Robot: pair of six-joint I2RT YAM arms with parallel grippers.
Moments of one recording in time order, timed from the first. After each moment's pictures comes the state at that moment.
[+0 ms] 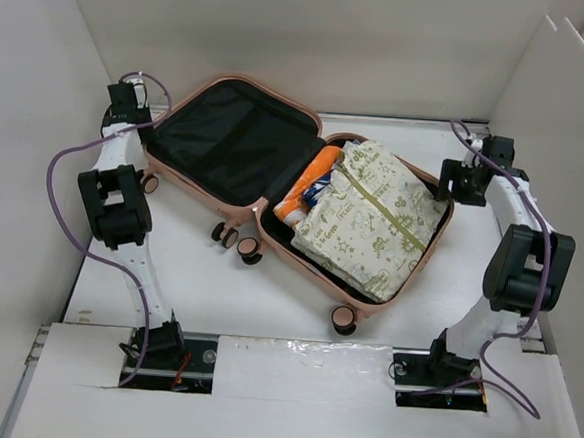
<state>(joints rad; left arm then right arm) 0.28 2.18 1.86 -0.39 0.01 0.00 -0.20 1.71 1.34 -0.58 -0.14 -0.06</state>
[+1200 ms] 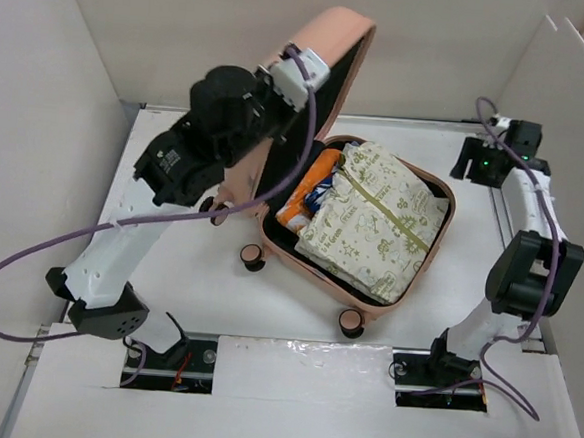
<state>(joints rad) -0.77 1.48 2.09 -0.74 -0.23 0.36 -0.25 1.73 1.45 -0.54 -0.25 -0.02</state>
